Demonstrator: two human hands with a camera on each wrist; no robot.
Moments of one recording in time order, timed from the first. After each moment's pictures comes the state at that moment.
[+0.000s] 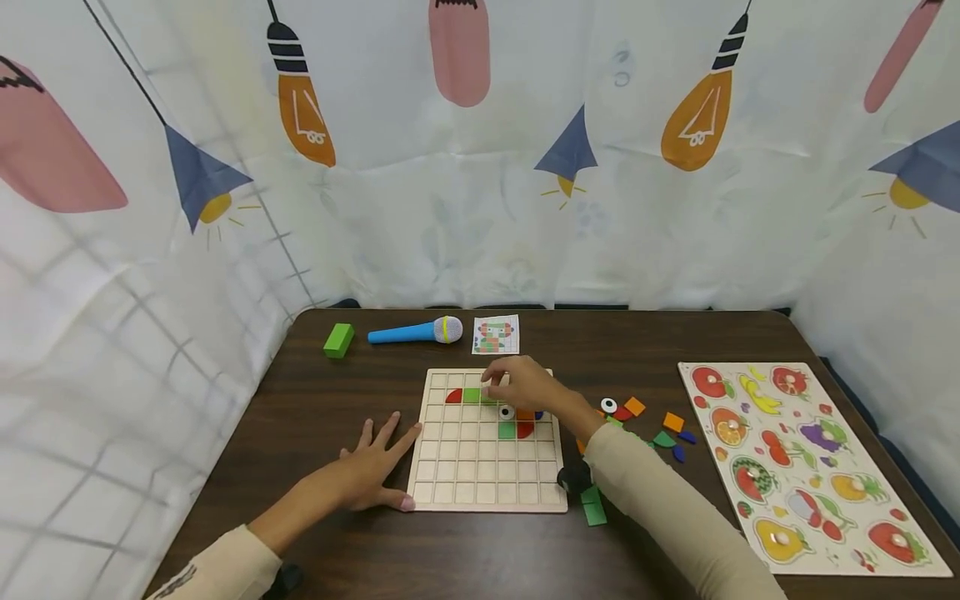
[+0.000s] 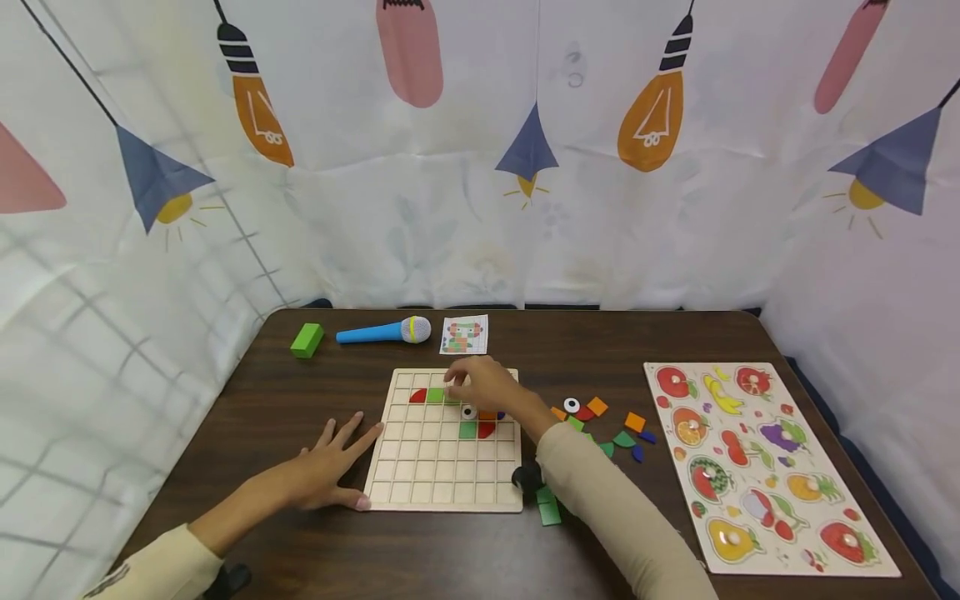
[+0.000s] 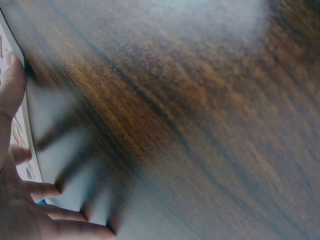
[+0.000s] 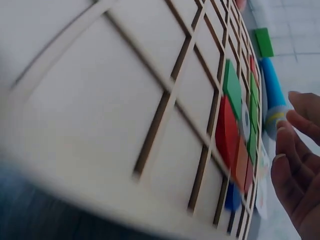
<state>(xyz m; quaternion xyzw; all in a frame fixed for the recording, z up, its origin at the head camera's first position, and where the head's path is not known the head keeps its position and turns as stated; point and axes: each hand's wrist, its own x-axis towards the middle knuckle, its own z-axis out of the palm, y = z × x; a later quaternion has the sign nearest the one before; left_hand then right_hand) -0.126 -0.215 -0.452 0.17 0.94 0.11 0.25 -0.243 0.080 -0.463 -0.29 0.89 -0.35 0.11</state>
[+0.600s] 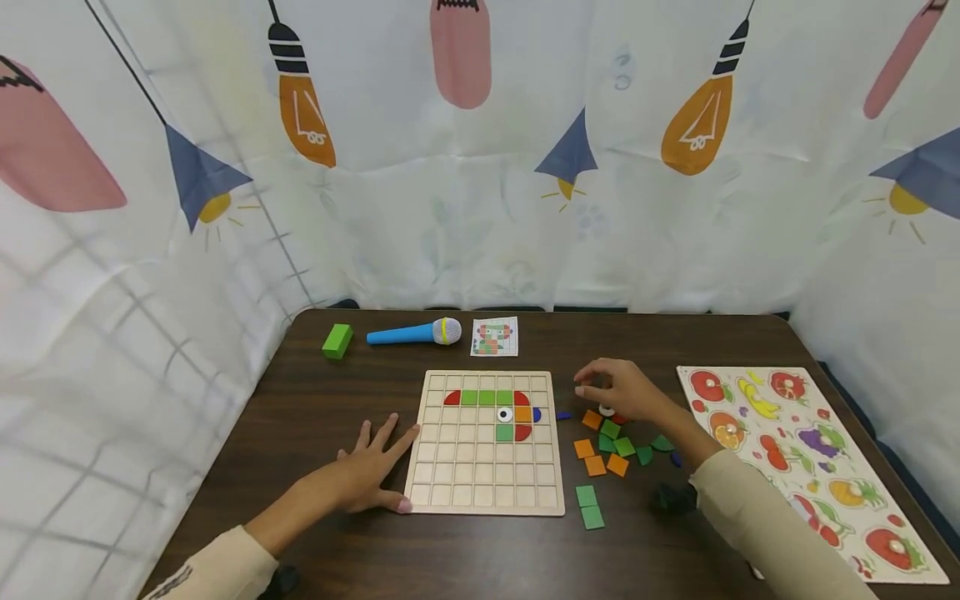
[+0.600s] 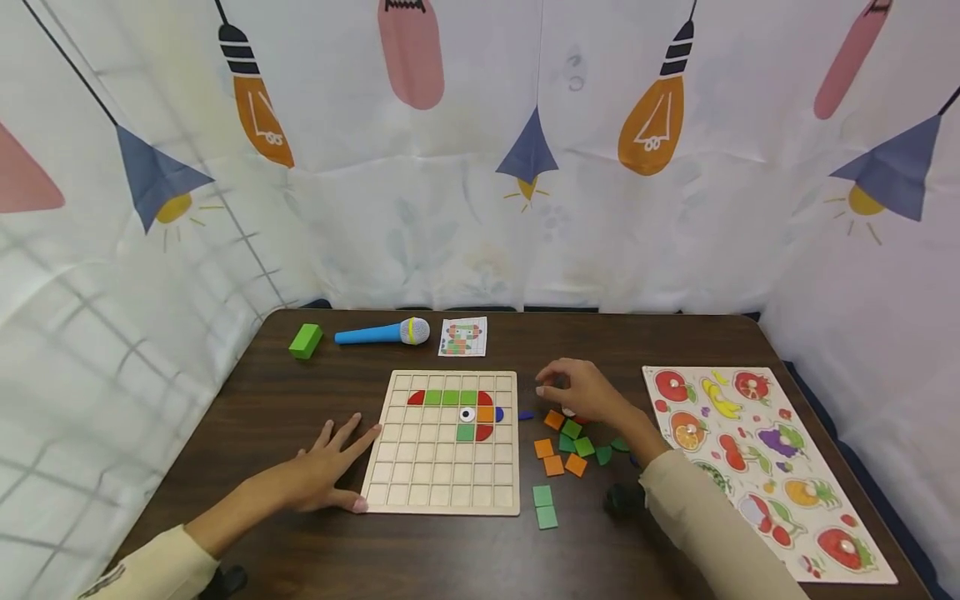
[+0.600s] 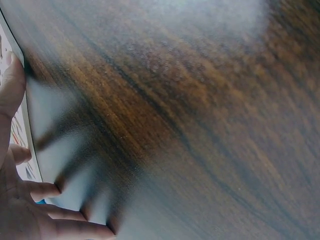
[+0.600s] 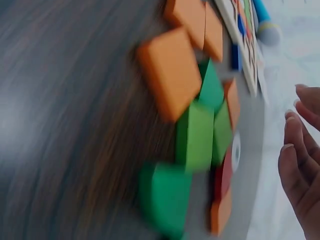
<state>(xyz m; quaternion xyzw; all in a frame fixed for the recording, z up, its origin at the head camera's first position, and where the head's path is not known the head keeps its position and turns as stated) -0.127 -0.215 -0.452 0.17 0.94 0.12 0.26 -0.217 0.219 -0.456 -0.23 0.91 -0.35 0.05</state>
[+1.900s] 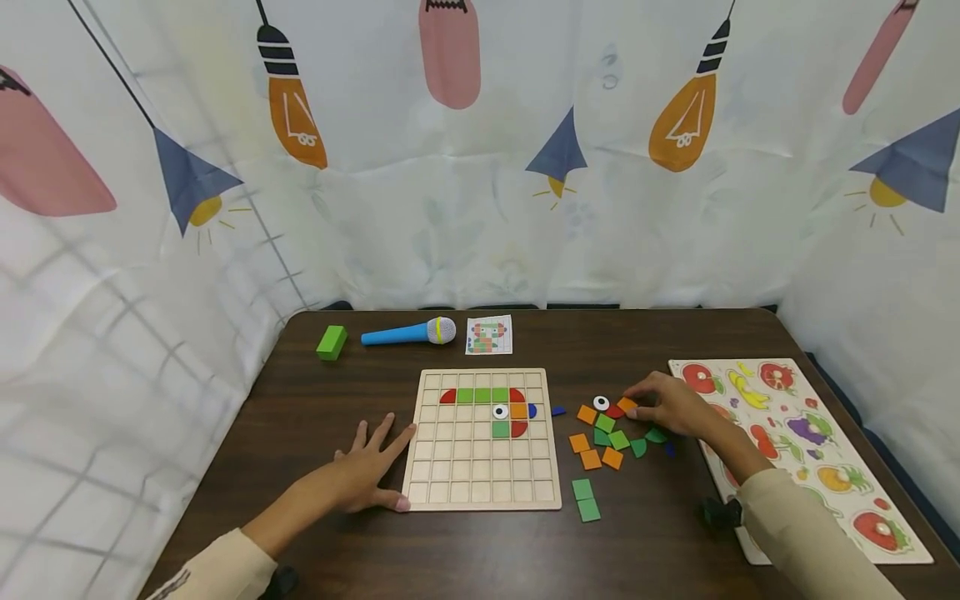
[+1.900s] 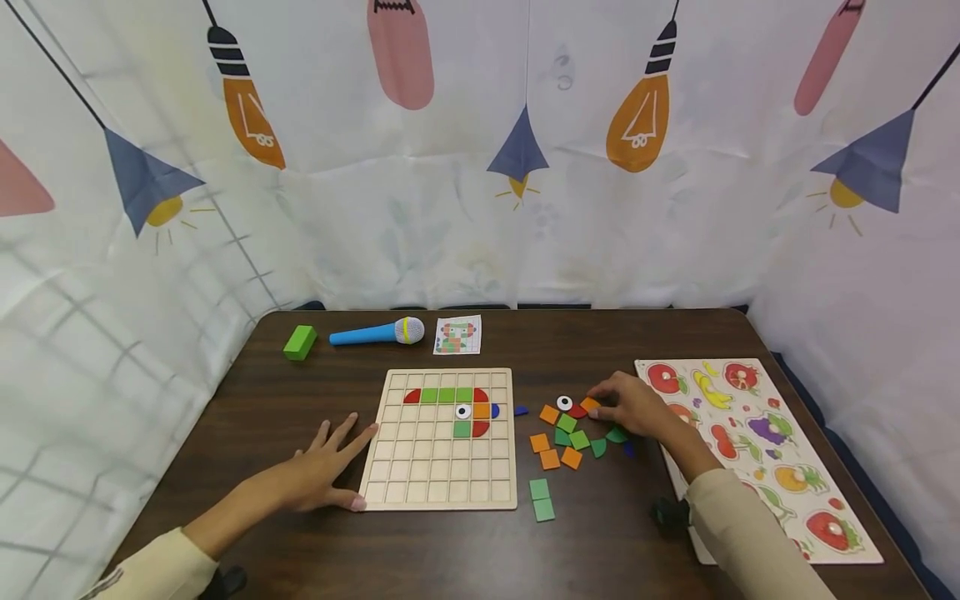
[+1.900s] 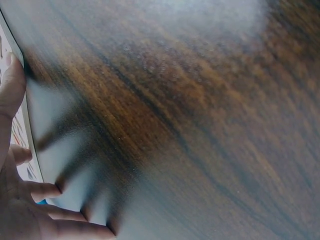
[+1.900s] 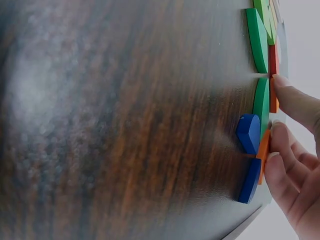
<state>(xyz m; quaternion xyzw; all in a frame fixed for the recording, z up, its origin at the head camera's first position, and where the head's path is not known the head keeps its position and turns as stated) -0.128 -0.218 -0.452 0.18 0.94 0.12 0.26 -0.193 0.294 -0.474 -0.17 0.95 -0.26 0.08</state>
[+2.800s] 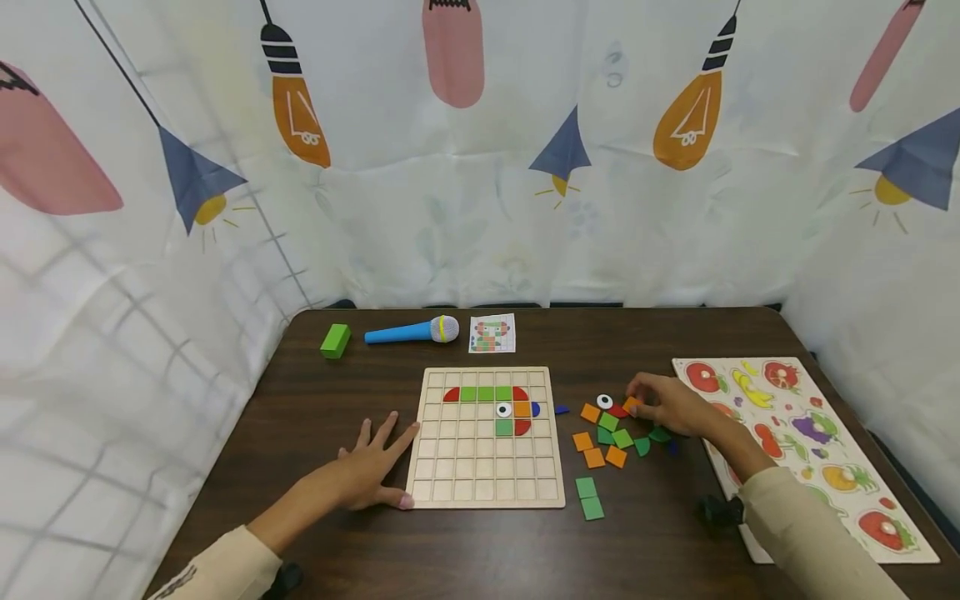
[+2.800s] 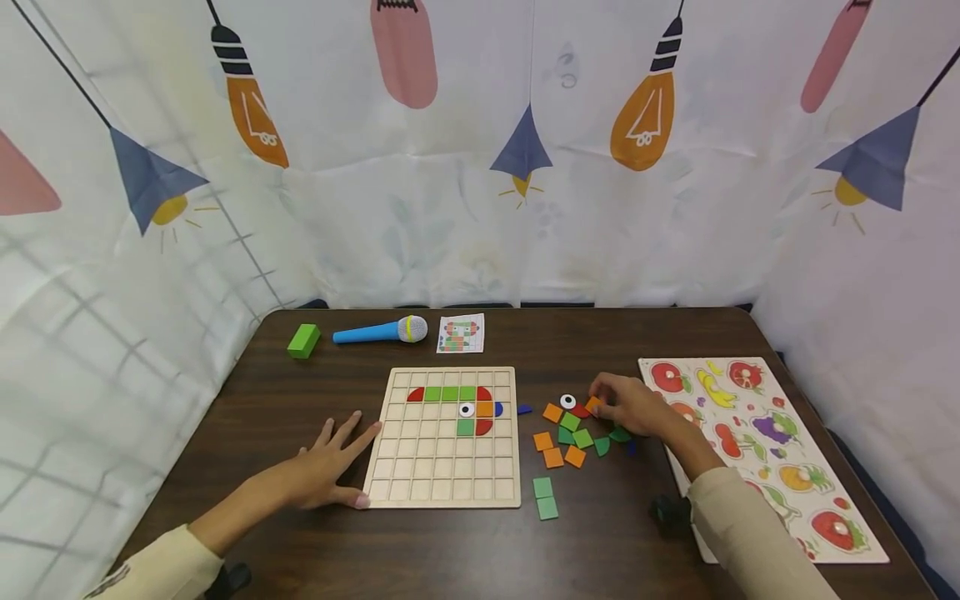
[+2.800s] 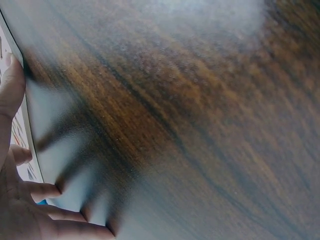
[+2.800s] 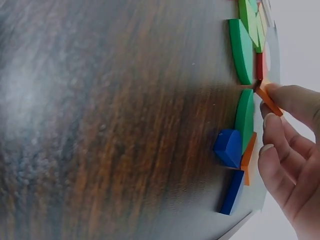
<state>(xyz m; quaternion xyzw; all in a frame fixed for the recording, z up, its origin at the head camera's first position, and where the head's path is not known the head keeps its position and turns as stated) -0.129 -0.217 -0.450 0.17 0.94 0.11 0.26 -0.195 0.288 -0.468 -0.17 0.93 -0.30 0.14</state>
